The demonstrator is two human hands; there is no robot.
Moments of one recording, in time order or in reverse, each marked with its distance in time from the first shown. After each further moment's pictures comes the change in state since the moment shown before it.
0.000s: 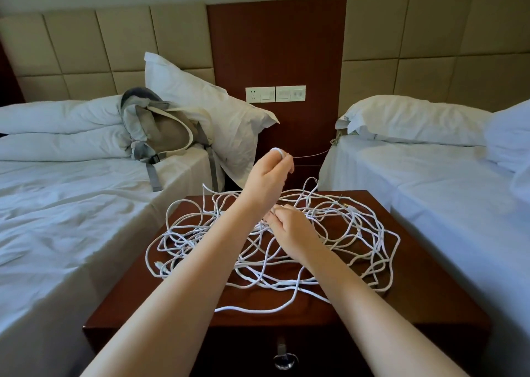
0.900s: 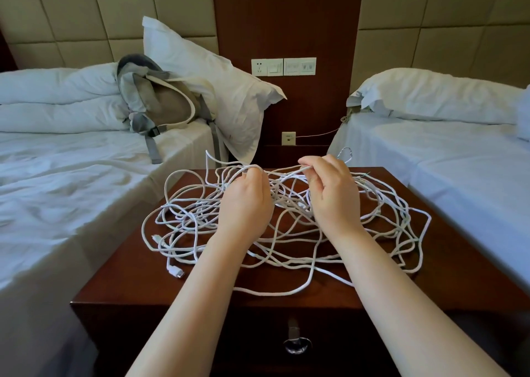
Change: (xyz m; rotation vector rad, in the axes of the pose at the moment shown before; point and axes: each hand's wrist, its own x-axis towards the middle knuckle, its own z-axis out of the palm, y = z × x) left_hand -0.046 -0.079 -0.018 0.733 0.261 0.149; right_hand 0.000 0.028 -0.008 -0.131 0.550 -0.240
